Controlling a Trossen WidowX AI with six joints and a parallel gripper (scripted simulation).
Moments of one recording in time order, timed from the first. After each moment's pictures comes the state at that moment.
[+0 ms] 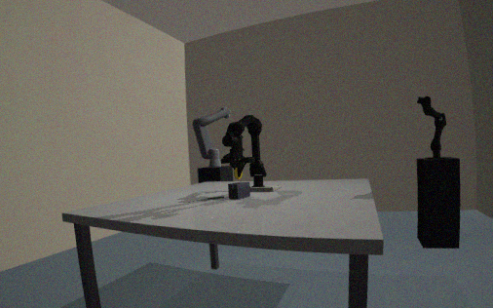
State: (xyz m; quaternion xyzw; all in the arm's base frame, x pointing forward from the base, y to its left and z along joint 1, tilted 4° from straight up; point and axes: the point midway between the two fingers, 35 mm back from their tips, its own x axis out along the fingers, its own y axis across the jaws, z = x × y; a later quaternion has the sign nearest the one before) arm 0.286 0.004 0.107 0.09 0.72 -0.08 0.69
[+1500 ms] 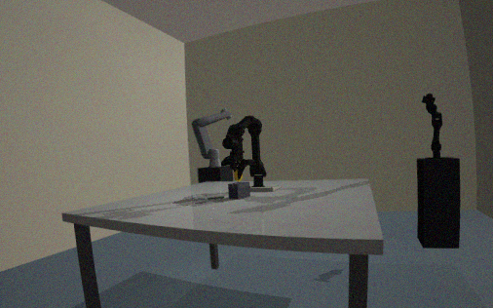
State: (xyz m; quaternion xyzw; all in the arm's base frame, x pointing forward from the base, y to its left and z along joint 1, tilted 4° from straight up) arm 0.285 0.004 0.095 0.09 0.71 -0.08 0.69
